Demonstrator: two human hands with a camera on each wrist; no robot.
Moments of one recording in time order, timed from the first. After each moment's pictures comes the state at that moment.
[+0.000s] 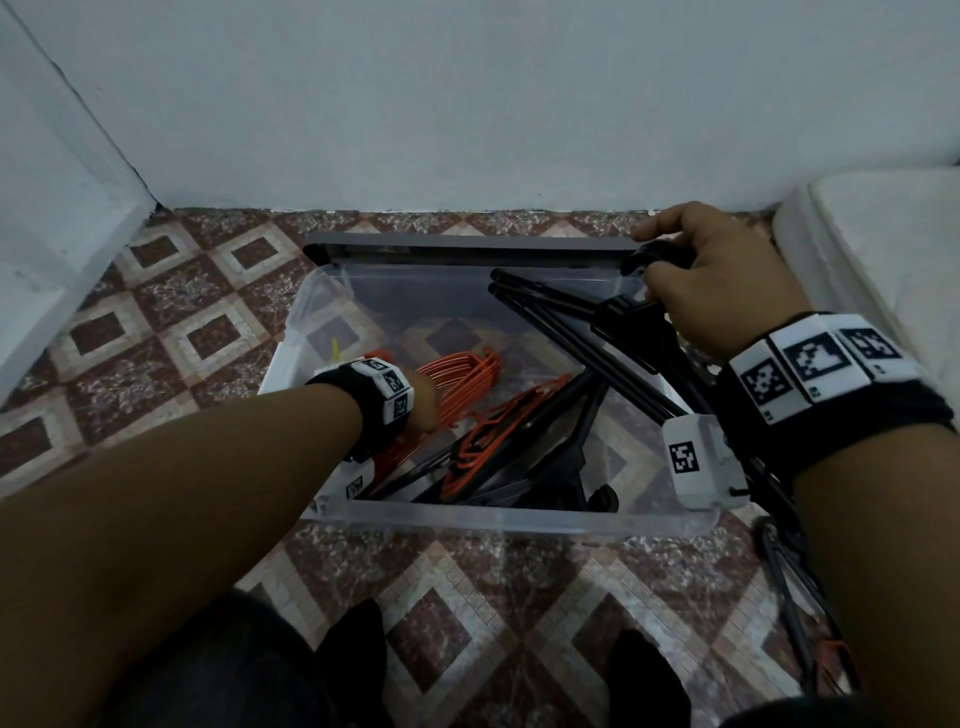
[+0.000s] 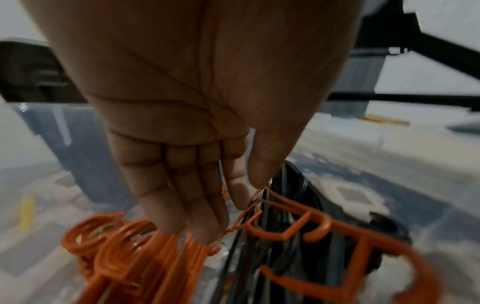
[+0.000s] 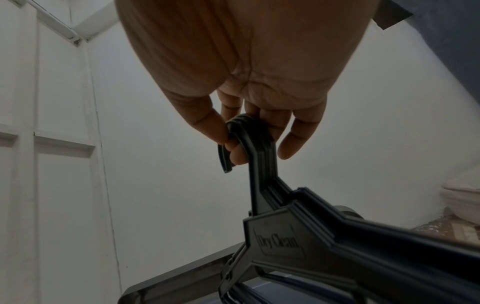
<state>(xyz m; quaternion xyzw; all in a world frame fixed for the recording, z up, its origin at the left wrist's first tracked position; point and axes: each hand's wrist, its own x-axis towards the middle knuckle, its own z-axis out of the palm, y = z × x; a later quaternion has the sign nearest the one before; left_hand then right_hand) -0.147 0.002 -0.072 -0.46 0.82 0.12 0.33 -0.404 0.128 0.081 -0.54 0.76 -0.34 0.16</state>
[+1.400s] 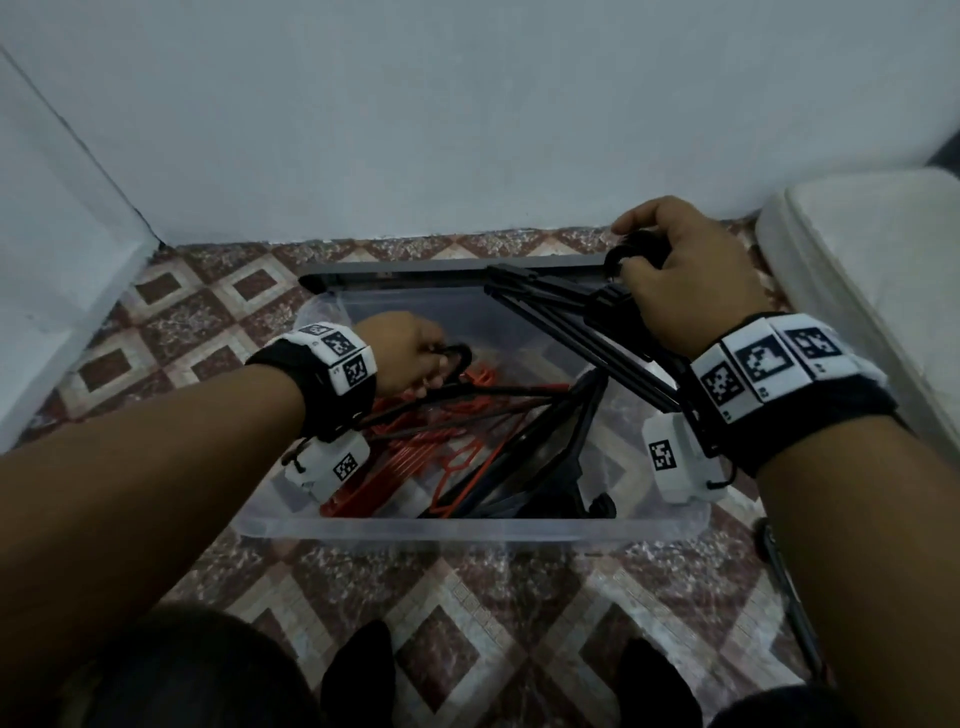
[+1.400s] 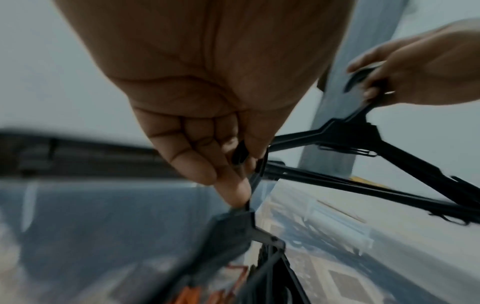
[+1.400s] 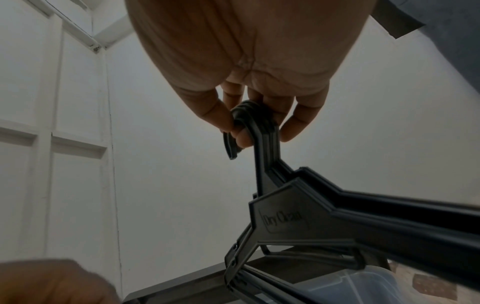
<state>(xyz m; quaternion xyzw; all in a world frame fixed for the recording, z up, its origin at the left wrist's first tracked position) -0.147 0.000 0.024 -0.42 0.87 0.24 0.06 -0.402 0.129 0.088 -0.53 0.75 -0.38 0.10</state>
